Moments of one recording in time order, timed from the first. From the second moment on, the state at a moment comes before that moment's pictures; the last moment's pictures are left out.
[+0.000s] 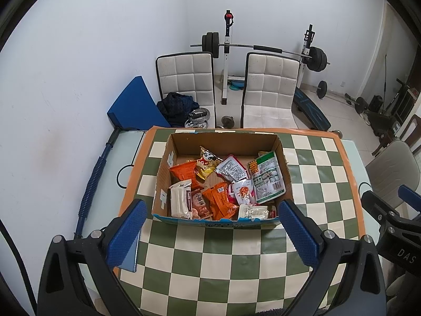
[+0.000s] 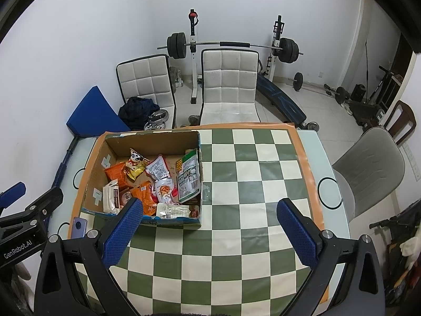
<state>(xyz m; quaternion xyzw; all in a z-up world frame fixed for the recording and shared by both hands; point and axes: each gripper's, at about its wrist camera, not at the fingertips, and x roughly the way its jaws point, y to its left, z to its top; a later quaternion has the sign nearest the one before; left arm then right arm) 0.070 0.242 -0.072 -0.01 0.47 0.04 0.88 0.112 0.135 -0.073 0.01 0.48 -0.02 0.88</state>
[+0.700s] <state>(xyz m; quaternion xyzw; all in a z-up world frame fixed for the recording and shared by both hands) 0.069 0.243 -0.071 -0.01 0.47 0.04 0.88 0.109 0.138 -0.073 0.01 0.47 -0.02 0.88</state>
